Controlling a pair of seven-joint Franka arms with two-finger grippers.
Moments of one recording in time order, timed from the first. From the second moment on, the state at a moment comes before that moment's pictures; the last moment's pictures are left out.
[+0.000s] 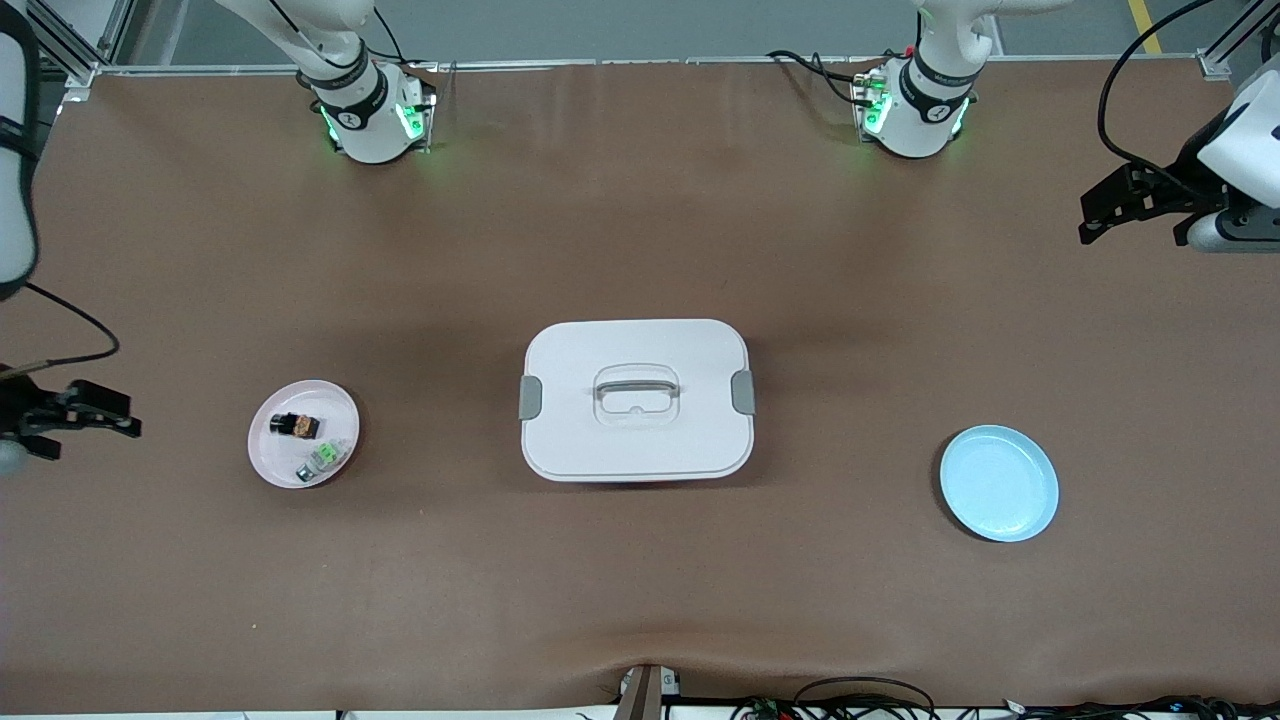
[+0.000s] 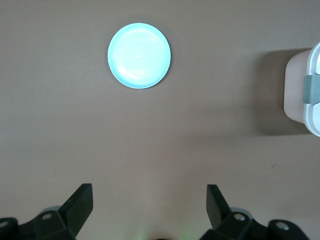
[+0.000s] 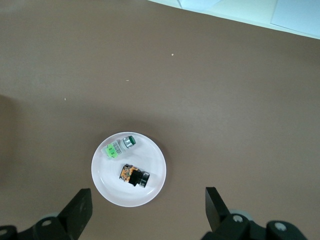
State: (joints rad) left arm -0.02 -0.07 -0.05 -1.61 0.01 1.52 -0.03; right arm -0.27 0.40 0.10 -1.35 0.05 1.83 -0.43
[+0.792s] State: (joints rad) left arm -0.02 -0.08 -0.05 -1.61 0.01 1.51 -0.03; right arm -0.22 0.30 0.12 -1.28 0.05 1.52 -0.10
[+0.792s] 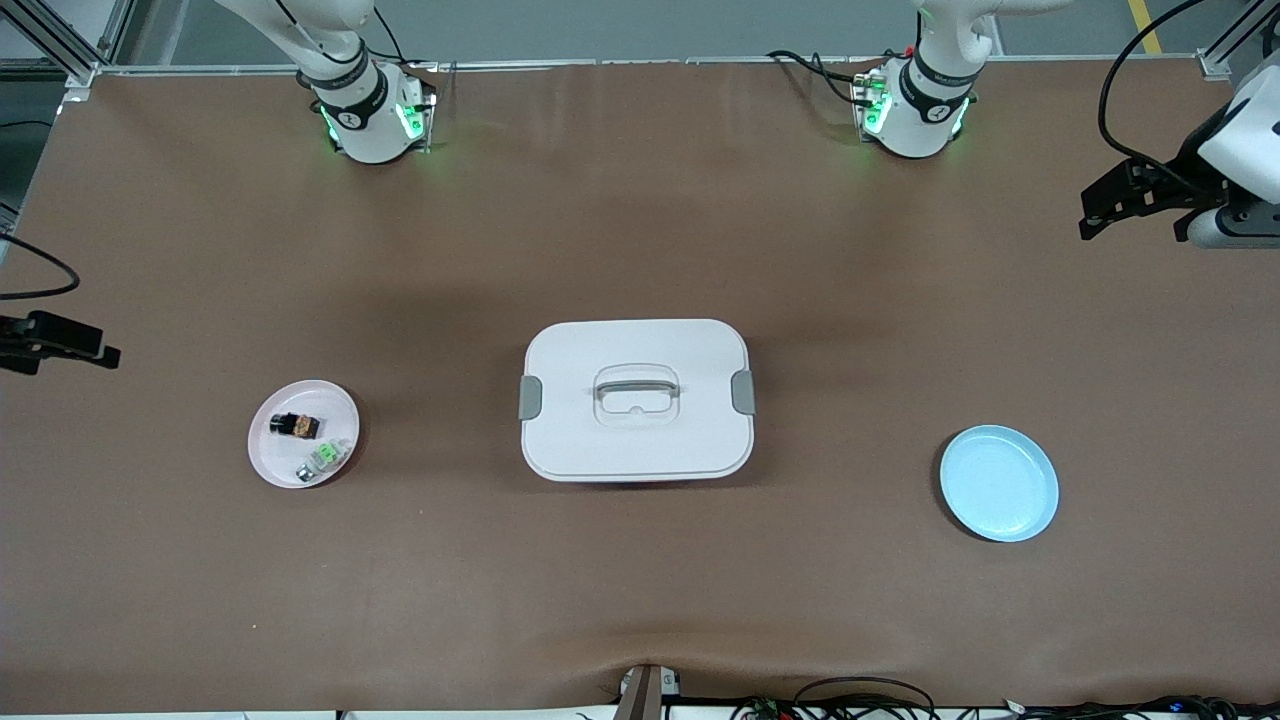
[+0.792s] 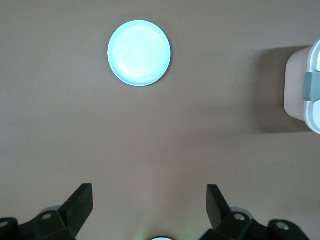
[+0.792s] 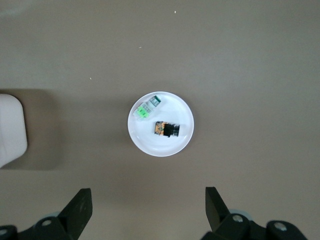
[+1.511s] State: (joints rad) left arm -0.02 -0.08 -0.05 -1.62 0.01 1.51 -0.03; right arm -0.21 0.28 0.12 -1.27 0.05 1.54 -0.06
